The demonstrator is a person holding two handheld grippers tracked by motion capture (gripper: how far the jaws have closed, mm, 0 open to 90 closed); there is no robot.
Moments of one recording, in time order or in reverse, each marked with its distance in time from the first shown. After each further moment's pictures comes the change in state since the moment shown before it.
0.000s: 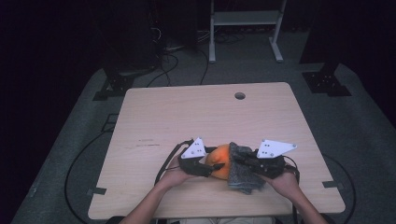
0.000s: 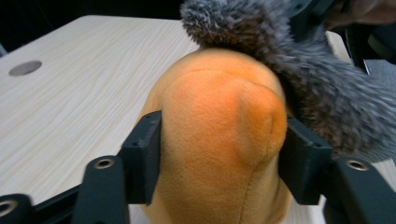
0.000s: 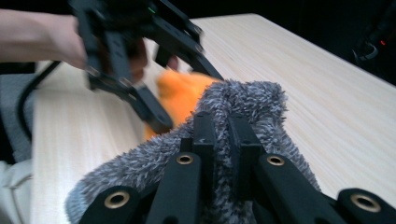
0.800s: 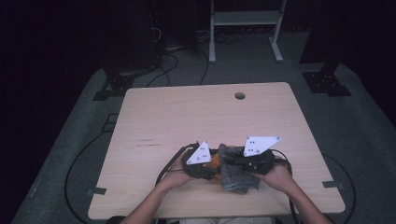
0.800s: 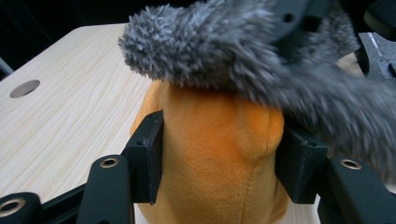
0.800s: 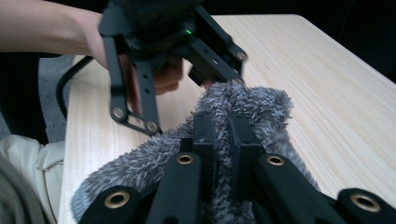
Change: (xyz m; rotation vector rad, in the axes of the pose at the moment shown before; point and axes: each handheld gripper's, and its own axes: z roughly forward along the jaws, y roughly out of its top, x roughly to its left) left arm -0.009 0.006 0.002 0.032 0.005 0.089; right arm 0.004 0.028 0.018 0.077 0.105 -0.092
